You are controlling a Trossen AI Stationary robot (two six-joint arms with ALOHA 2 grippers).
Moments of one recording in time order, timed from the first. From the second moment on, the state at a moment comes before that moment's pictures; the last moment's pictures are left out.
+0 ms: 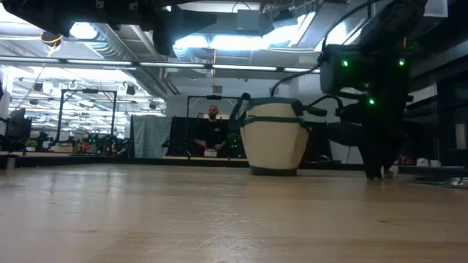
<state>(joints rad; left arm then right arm) -0.25 1.34 0.50 0.89 -0.33 -0.07 0.05 1.59 0.75 -0.72 0.30 1.31</state>
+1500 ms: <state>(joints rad) -0.25 1.34 0.50 0.89 -0.33 -0.07 0.39 1.59 0.77 0.09 0.02 0.60</state>
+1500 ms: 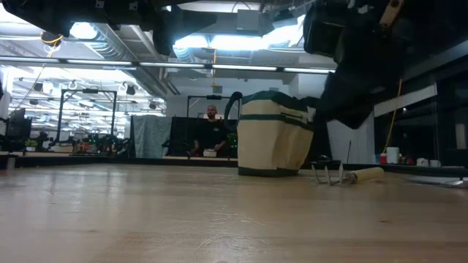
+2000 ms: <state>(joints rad) -0.25 1.34 0.50 0.89 -0.33 -0.07 0.40 1.59 0.77 0.08 0.03 0.56</state>
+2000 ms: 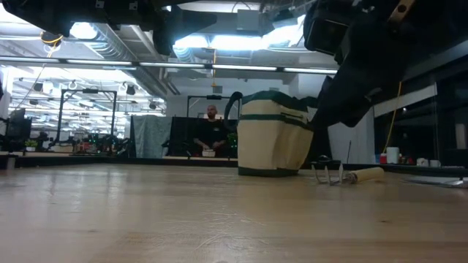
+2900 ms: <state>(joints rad) -0.25 1.34 0.50 0.89 -0.33 -0.07 0.38 1.59 0.77 -0.32 0.00 0.26</state>
